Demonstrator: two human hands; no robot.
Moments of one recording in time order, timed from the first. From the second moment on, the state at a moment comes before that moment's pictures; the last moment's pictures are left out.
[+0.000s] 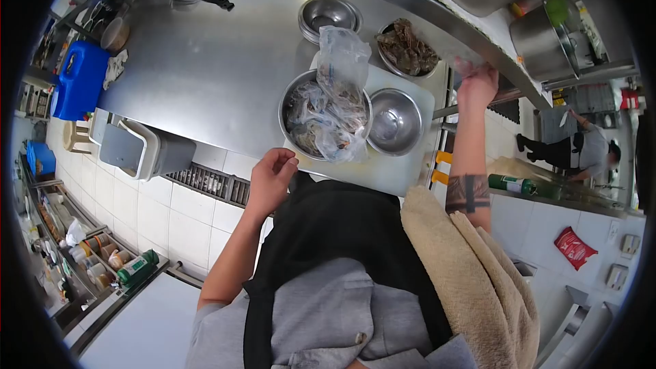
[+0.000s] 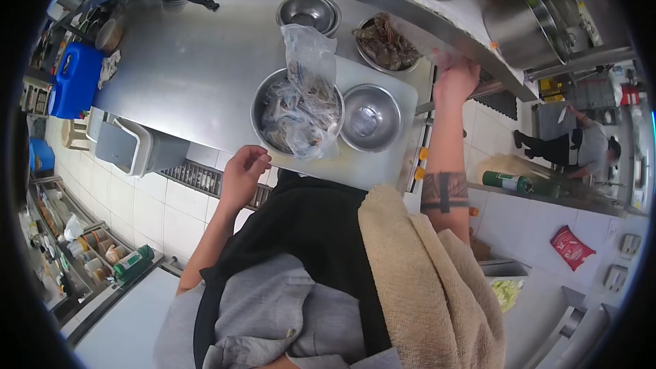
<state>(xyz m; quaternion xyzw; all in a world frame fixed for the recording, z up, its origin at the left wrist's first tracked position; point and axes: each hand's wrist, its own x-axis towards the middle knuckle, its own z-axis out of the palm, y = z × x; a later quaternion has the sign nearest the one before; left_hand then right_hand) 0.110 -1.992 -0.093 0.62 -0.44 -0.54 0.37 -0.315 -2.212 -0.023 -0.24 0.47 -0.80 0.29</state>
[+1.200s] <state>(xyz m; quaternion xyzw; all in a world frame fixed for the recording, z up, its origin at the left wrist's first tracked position) 0.024 -2.045 -0.099 0.77 -0.61 0.02 0.21 -0.703 -2.268 -0.288 -0.25 0.55 -0.79 0.10</state>
